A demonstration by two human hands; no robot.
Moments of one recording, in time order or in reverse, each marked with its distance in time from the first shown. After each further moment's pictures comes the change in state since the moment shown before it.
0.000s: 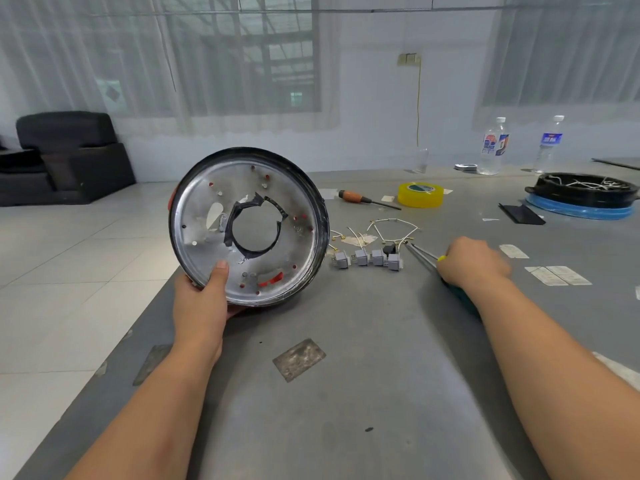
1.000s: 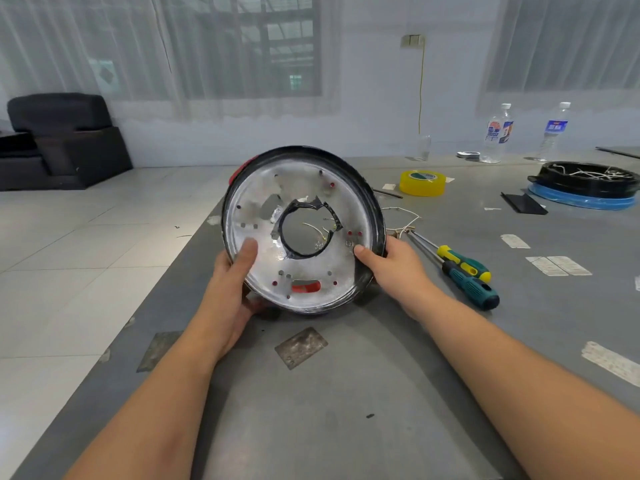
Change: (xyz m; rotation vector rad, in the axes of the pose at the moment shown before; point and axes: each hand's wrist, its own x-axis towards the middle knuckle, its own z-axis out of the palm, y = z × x) left_hand -0.029 0.014 0.014 -0.170 -0.460 -0.164; right_hand -0.064 -0.073 0.048 1.034 -0.145 -0.397
